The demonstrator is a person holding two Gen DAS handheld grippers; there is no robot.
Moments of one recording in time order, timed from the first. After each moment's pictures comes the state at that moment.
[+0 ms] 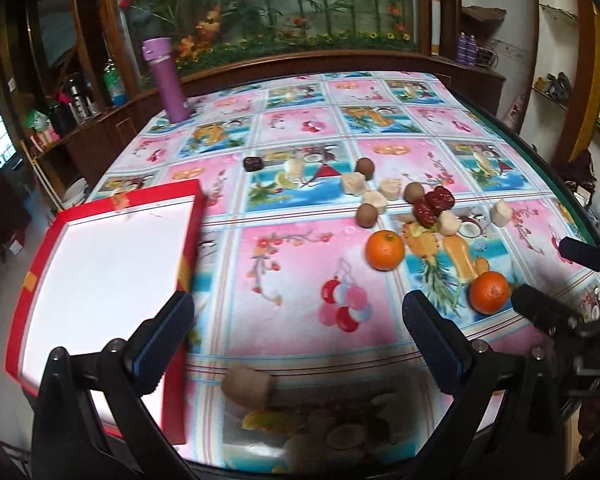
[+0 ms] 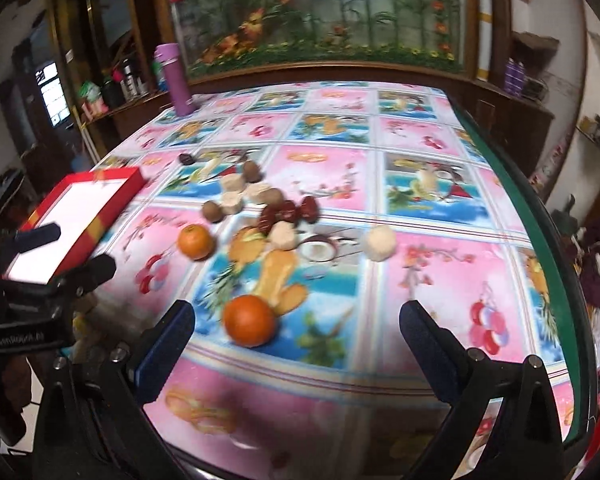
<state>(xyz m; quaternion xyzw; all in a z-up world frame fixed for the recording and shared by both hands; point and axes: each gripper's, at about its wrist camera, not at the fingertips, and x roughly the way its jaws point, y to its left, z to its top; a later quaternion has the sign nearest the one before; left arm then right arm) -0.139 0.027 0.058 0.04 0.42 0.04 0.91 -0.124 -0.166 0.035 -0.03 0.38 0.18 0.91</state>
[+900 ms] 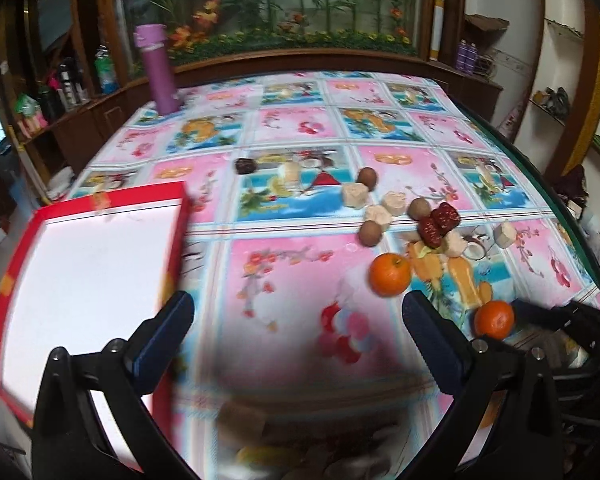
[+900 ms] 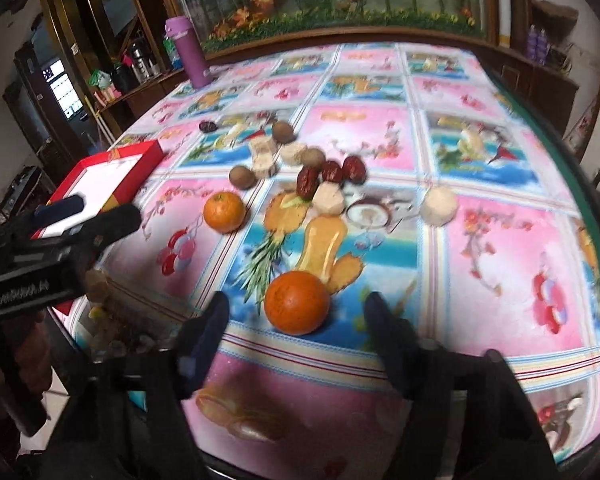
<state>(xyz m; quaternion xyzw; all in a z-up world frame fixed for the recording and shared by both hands) -0.104 0.037 0.046 0.00 0.42 -0.01 0.91 -0.109 -0.150 0.005 0.00 0.45 0.21 0.87</state>
